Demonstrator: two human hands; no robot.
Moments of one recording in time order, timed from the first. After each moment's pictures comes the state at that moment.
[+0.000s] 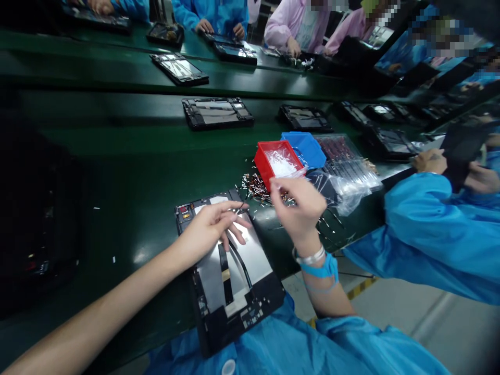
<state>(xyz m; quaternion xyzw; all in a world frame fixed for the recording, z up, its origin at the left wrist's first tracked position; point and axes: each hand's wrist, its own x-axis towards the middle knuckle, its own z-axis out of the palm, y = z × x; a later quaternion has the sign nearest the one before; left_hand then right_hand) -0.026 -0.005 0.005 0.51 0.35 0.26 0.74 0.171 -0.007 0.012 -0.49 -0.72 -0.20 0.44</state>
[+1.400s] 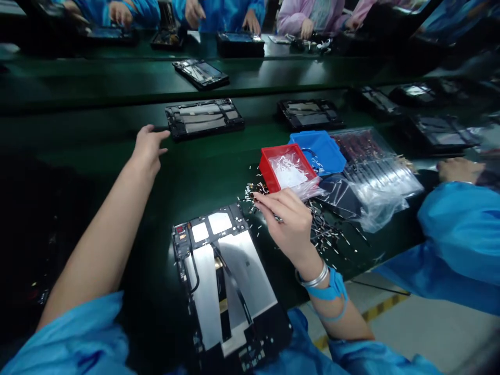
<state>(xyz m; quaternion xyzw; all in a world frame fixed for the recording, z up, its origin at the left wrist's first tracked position) -0.063 0.185 0.020 0.35 0.64 0.52 0.44 0.168 0.008 -0.004 -0.48 -0.74 -0.04 0.46</state>
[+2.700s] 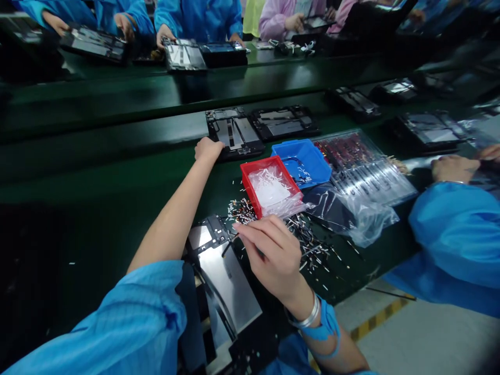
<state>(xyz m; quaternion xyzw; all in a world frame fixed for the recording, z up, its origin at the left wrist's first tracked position) 0.083 0.276 -0.029 0.40 0.66 0.42 0.47 0.177 0.000 0.010 -0.49 -0.72 -0.01 0.50</state>
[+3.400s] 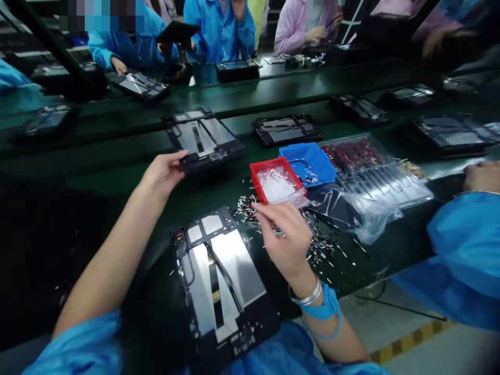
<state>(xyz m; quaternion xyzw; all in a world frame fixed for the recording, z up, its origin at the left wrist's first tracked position) 0.002 0.176 0.054 0.30 0.56 0.50 0.58 0.179 -0.001 0.012 -0.48 -0.68 -0.02 0.55</state>
